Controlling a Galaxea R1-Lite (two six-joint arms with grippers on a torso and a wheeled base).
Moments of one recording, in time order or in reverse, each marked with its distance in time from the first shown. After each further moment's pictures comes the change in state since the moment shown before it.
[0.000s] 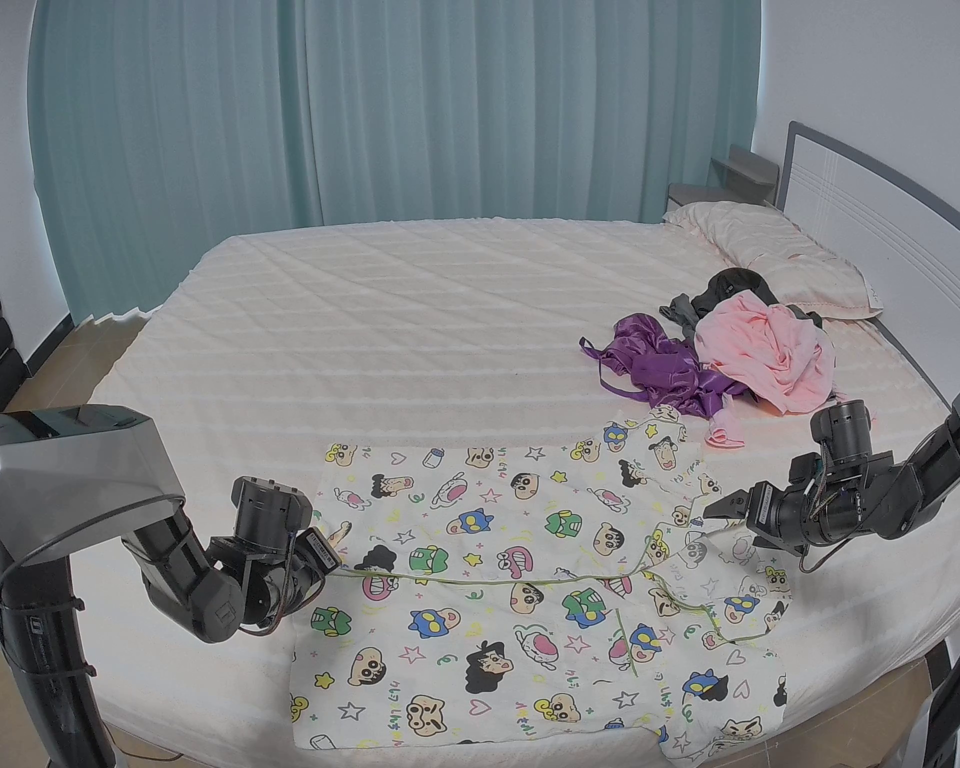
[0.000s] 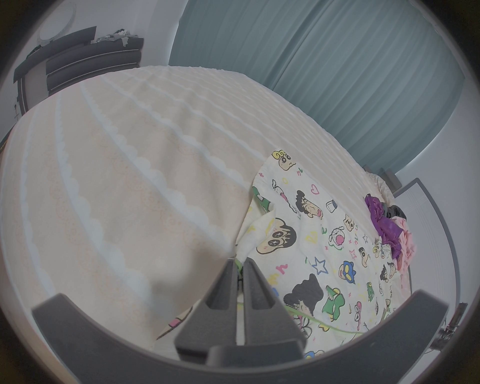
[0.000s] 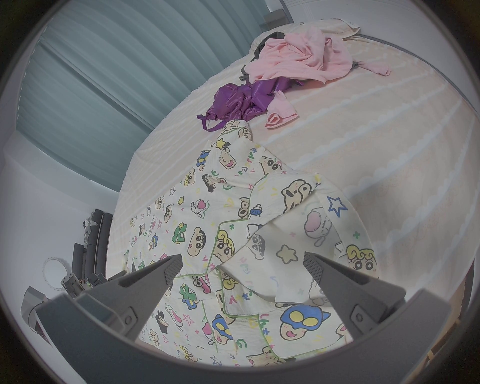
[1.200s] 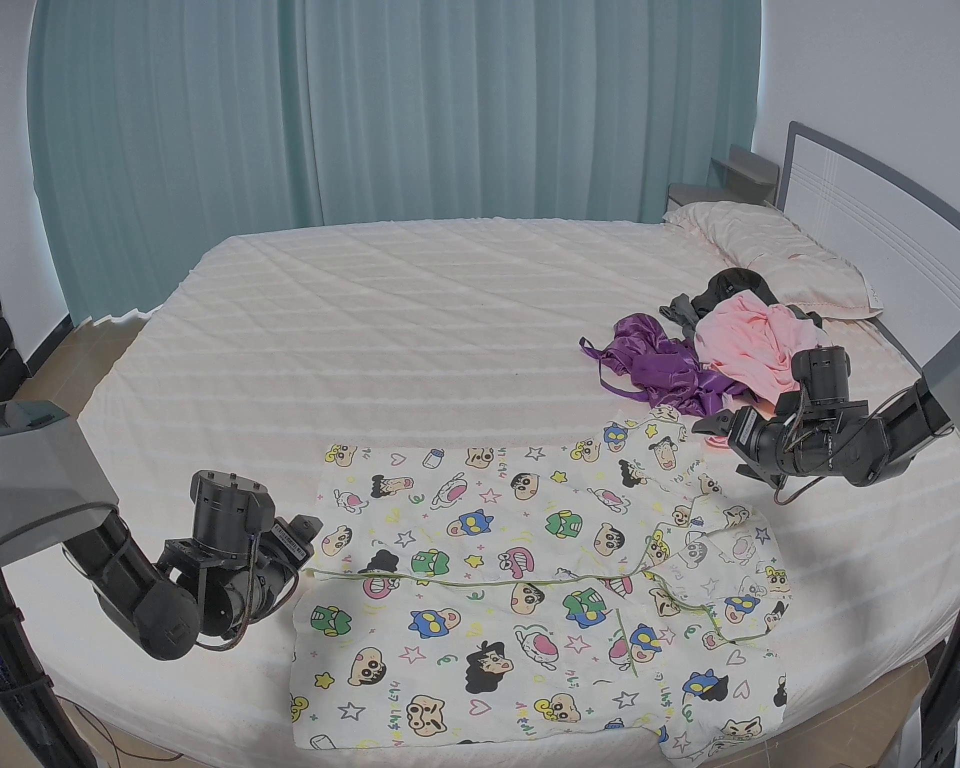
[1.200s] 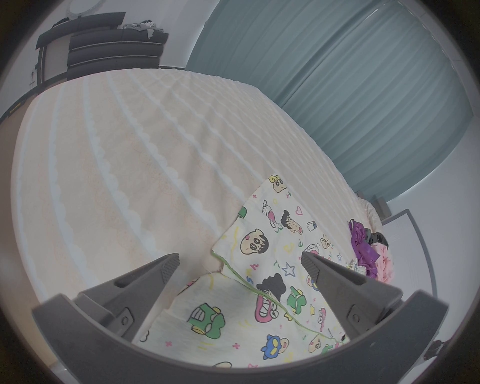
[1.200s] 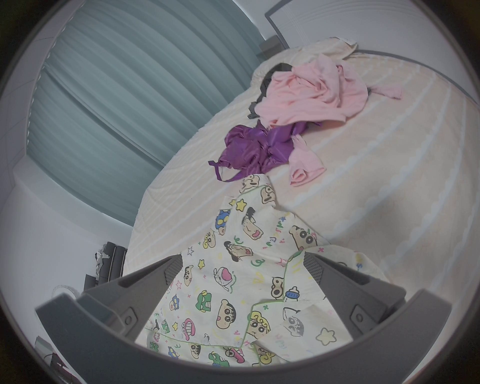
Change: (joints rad) left arm -0.018 -0.199 0.148 -0.008 0.026 -0.155; right arm -0.011 0.143 -0.314 -0.038 -0.030 0.131
